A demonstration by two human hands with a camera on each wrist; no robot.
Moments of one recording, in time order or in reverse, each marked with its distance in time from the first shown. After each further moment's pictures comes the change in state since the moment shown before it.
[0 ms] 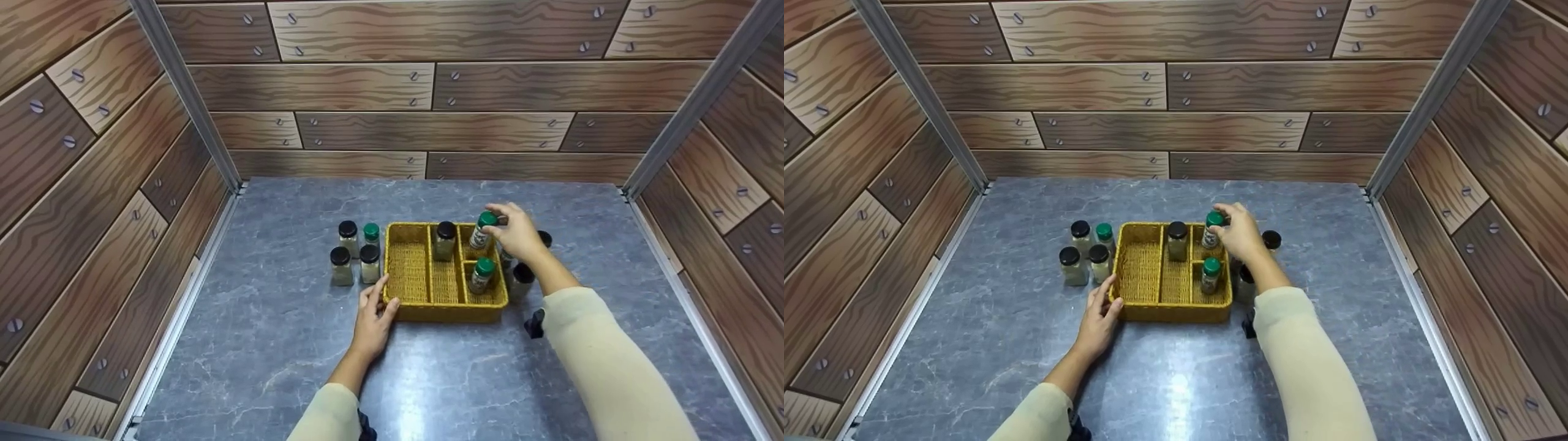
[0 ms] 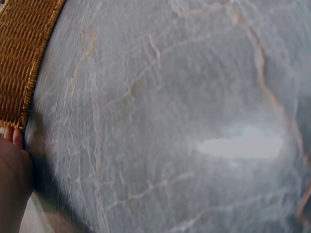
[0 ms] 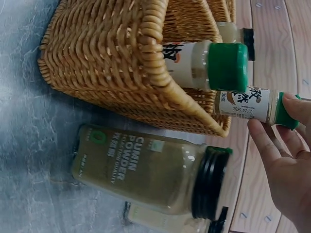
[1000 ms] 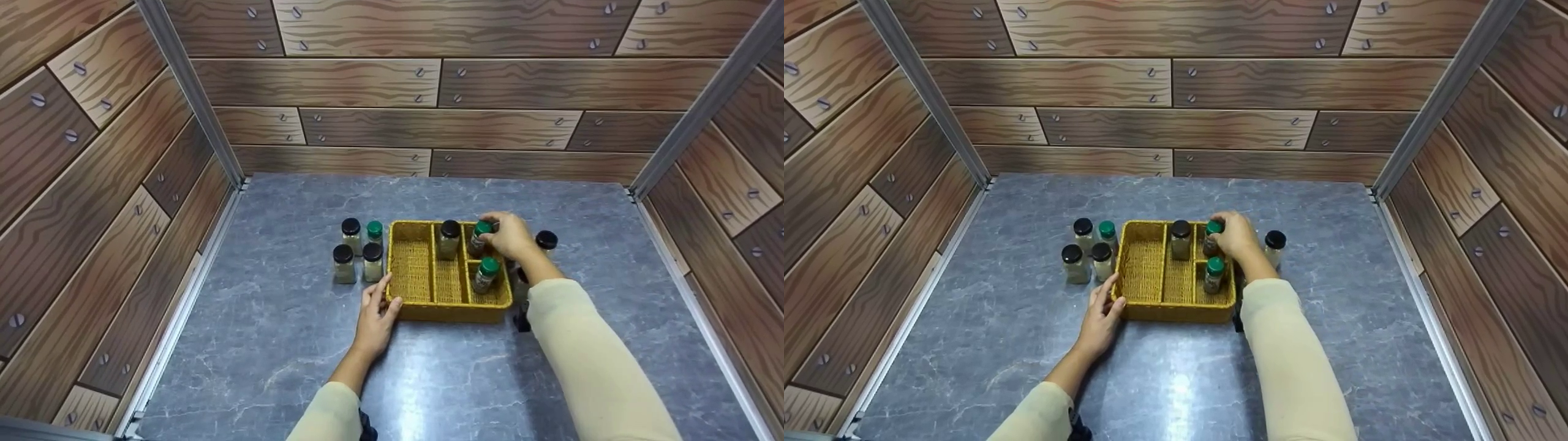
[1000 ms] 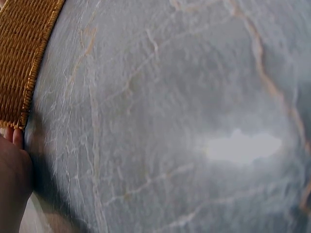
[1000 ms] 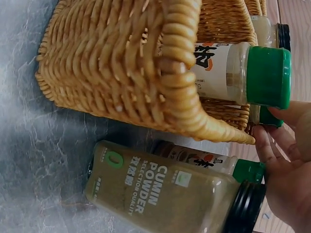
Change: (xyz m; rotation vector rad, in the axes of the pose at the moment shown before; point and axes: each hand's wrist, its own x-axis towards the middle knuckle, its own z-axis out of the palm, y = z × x) left_hand 0.001 -0.001 0.000 0.003 0.004 0.023; right_hand 0.021 0.012 0.023 -0.169 -0.089 0.093
